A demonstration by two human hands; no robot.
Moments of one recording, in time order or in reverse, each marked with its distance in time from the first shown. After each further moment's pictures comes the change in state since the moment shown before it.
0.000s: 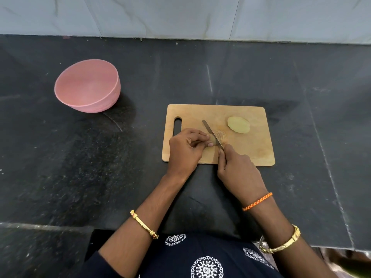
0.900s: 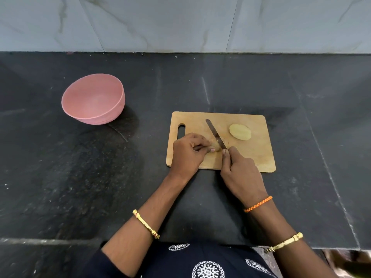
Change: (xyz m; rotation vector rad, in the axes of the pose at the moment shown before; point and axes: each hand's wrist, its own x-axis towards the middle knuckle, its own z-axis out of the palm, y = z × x) left_hand 0.013 -0.005 -0.009 0.012 -0.090 0.027; right_hand 0.004 -0.008 0.007 0.123 0.159 0.040
